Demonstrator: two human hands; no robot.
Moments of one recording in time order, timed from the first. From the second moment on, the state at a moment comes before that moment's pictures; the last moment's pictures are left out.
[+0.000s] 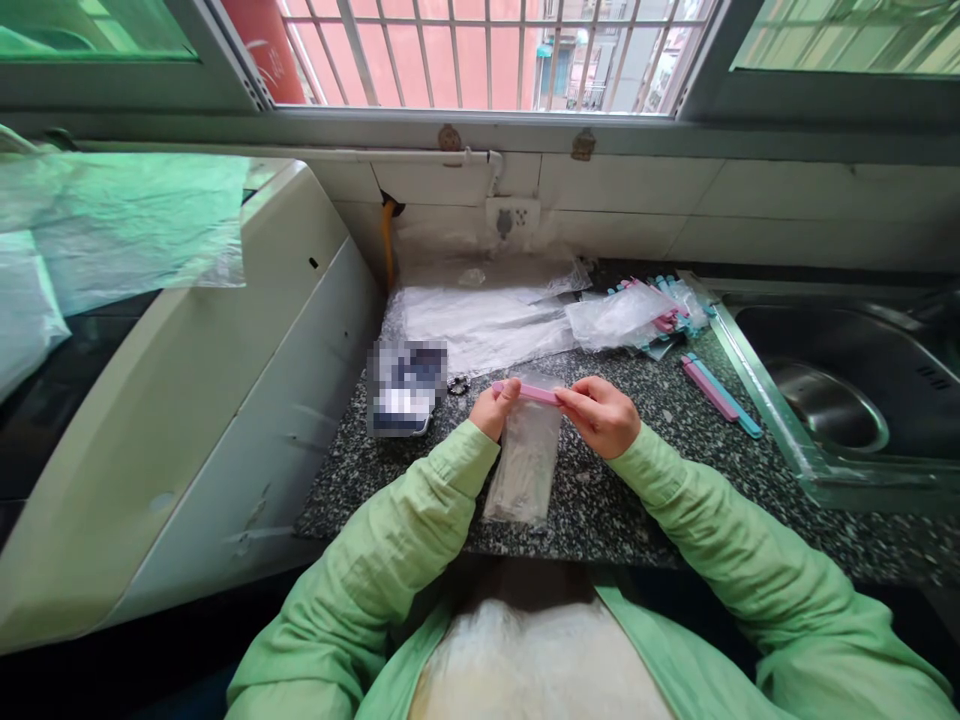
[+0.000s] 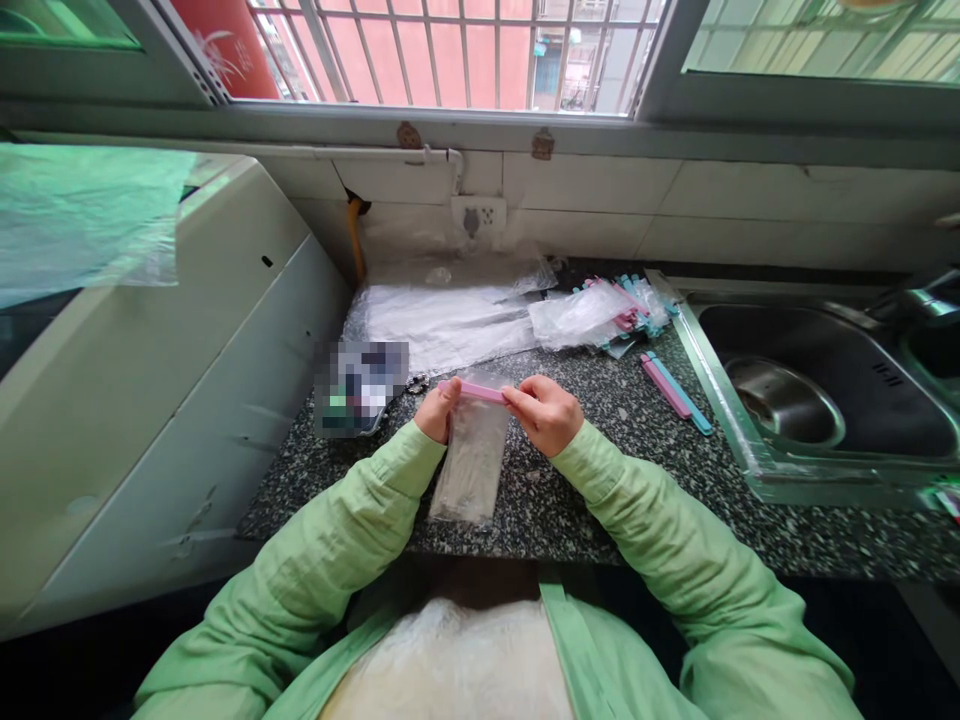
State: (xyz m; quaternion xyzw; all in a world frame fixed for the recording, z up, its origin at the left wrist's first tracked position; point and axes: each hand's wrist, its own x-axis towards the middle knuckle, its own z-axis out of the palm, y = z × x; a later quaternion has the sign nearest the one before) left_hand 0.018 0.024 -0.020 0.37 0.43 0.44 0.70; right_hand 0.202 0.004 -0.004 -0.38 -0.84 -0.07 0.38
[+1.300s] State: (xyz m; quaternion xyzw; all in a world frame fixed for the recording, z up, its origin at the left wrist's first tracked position) left_hand 0.010 0.021 0.002 0.49 0.44 0.50 0.56; right_hand 0.196 0.003 0.005 -0.49 -0.63 0.48 0.37
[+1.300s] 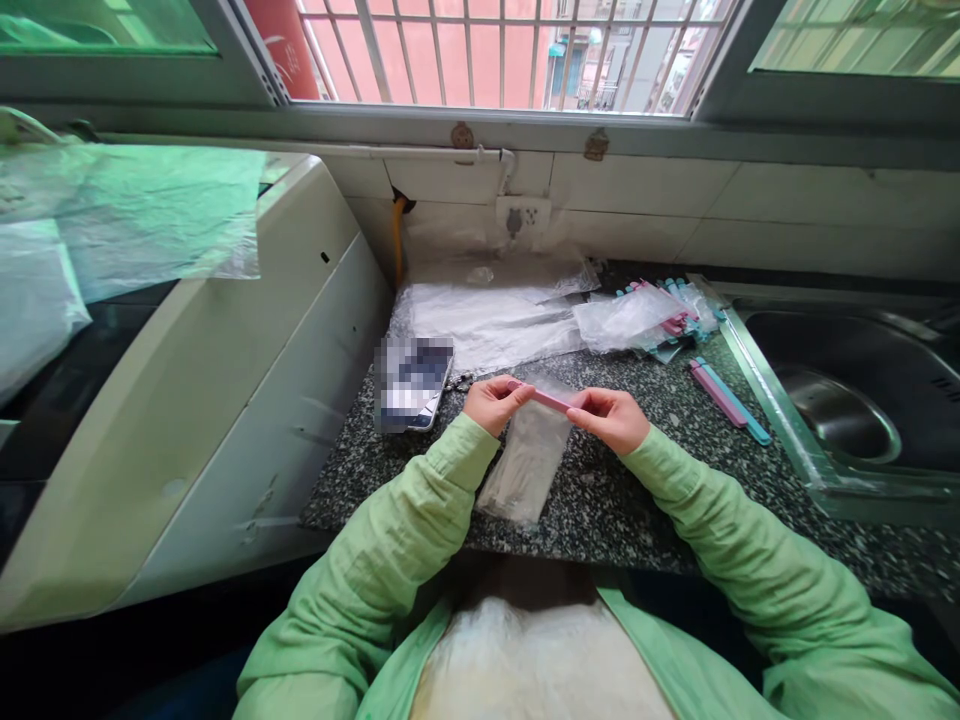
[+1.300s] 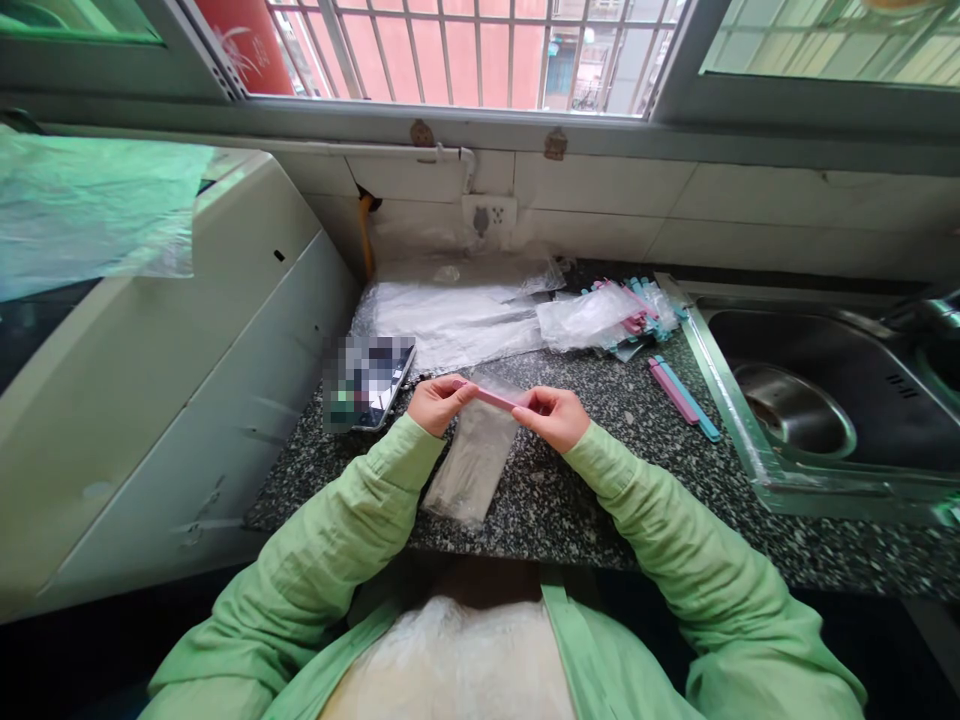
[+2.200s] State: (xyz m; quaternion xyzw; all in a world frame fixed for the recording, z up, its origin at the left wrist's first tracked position) left_hand 0.015 0.016 -0.014 0.60 0.40 0.23 0.65; right_hand 0.221 0.020 0.017 -0.52 -0.62 0.36 0.47
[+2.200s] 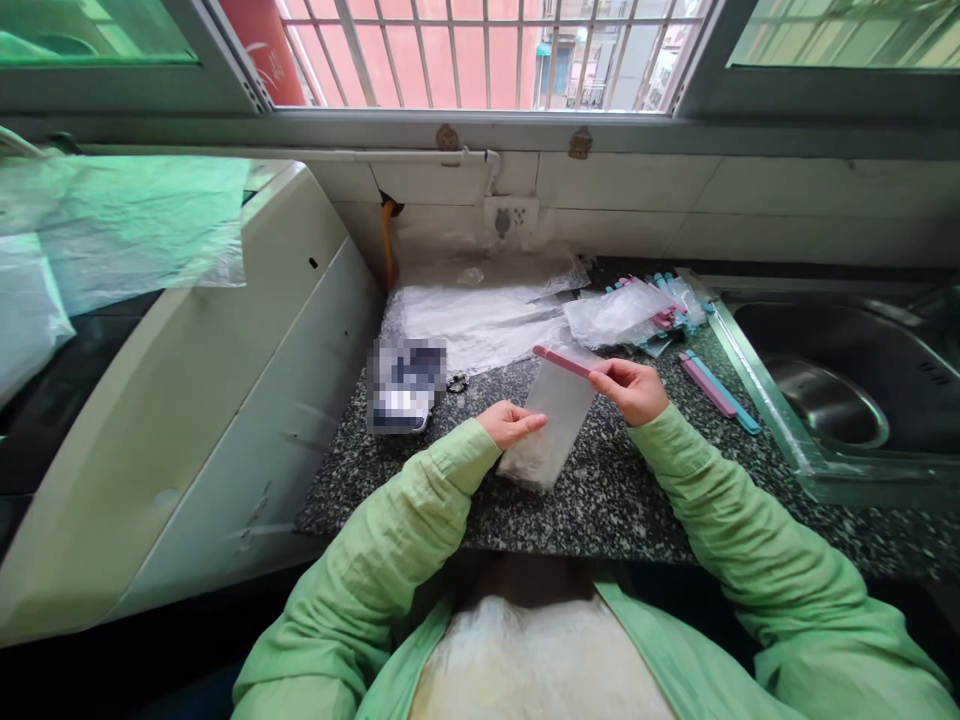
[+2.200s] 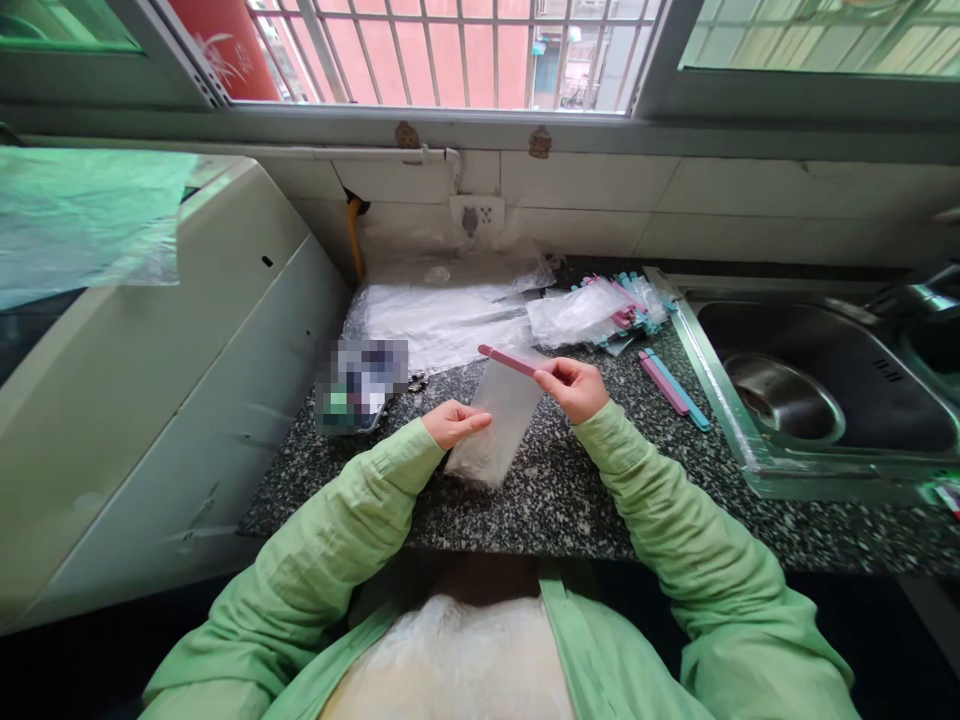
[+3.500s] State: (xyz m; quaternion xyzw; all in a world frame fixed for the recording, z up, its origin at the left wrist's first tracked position) left_hand 0.008 0.036 -0.002 0.25 0.43 0.69 0.53; right_hand 0.193 0.000 0.002 -0.54 -0.61 0.54 0.21
